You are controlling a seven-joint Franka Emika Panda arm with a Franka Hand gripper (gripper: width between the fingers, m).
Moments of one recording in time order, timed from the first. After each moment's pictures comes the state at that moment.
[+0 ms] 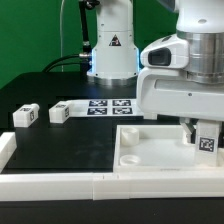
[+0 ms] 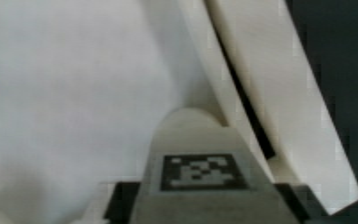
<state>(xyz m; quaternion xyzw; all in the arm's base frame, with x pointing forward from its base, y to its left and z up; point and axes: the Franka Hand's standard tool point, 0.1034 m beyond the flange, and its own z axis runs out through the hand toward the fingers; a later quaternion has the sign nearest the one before) 0.625 0.114 0.056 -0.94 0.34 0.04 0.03</state>
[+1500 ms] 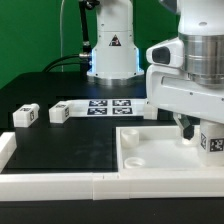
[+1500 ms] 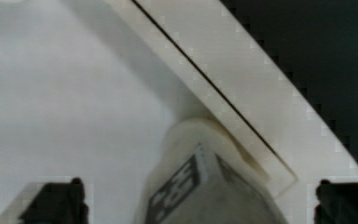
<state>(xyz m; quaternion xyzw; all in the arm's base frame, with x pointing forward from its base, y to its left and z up) 0.622 0.121 0.053 -0.95 0.31 0.04 0.04</state>
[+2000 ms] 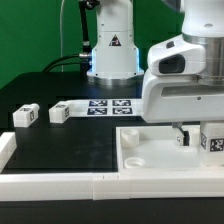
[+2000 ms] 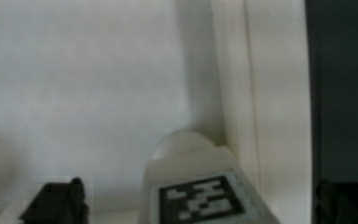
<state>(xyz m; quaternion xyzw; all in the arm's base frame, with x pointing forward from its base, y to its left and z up) 0.617 0.118 0.053 -1.00 -0.01 0.05 0.04</state>
